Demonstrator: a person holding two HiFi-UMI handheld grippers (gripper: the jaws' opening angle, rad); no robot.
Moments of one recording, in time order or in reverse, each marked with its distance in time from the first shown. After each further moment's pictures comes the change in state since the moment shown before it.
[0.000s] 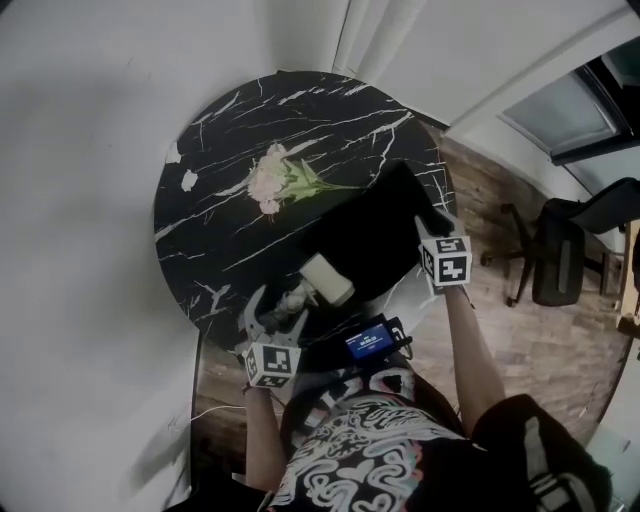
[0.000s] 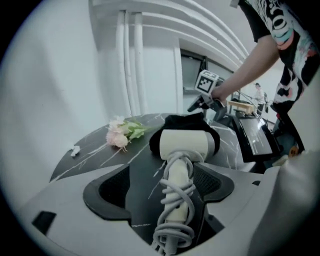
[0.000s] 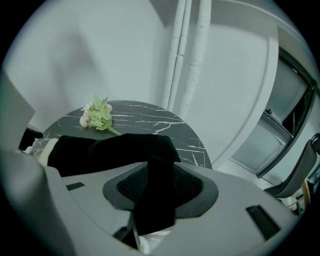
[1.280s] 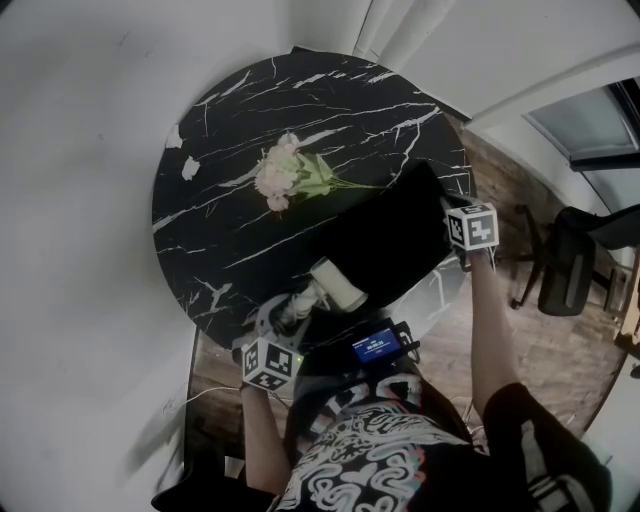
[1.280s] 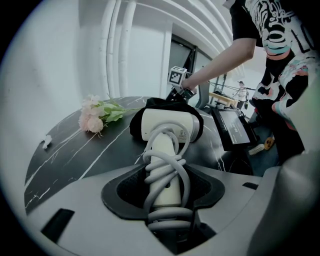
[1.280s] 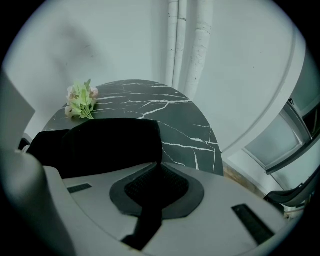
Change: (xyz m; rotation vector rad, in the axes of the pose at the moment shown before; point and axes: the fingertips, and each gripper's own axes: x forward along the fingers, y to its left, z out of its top) left arm 0.014 -0.028 -0.025 0.044 0.176 -0.258; right arm 0.084 -0.039 -0.010 -0.024 0.234 0.146
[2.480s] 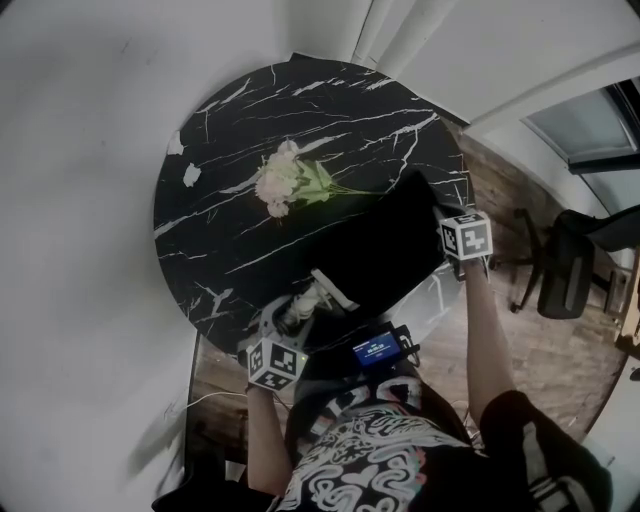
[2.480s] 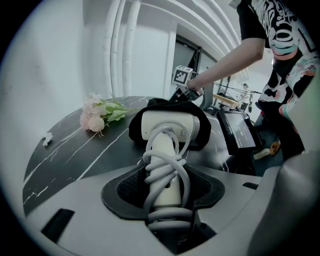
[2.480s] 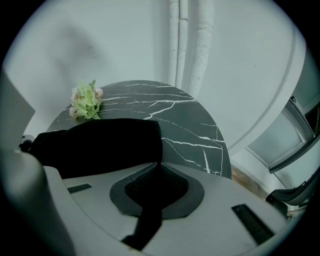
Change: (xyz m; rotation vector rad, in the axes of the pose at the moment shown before) left arm 0.009 0.004 0.005 -0.036 -0.005 0.025; right arm -0.002 0.018 -0.003 0.013 -0.005 0.031
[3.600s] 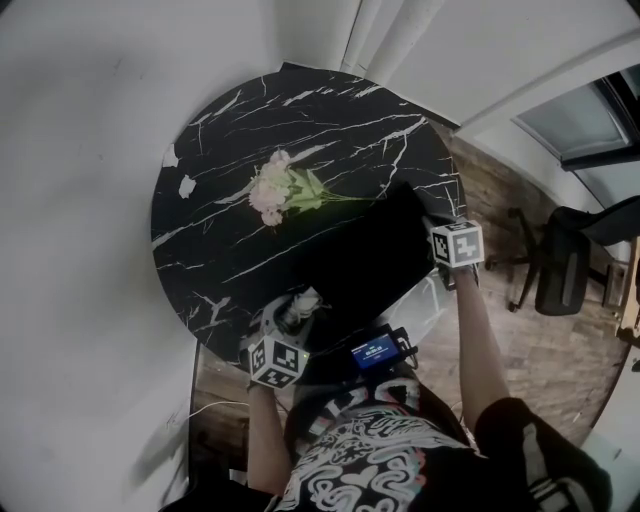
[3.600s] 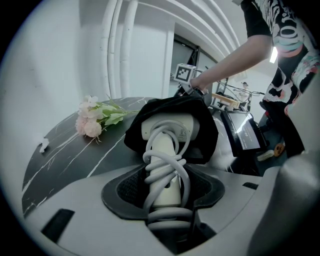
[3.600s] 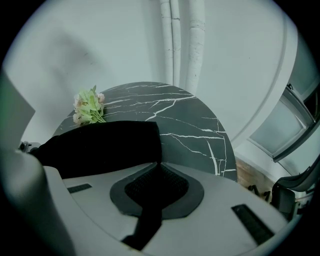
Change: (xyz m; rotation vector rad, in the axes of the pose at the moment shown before) left arm 0.010 0.005 0.013 0.022 0.000 -0.007; right arm -0.010 0.018 -0.008 0.090 0.000 0.039
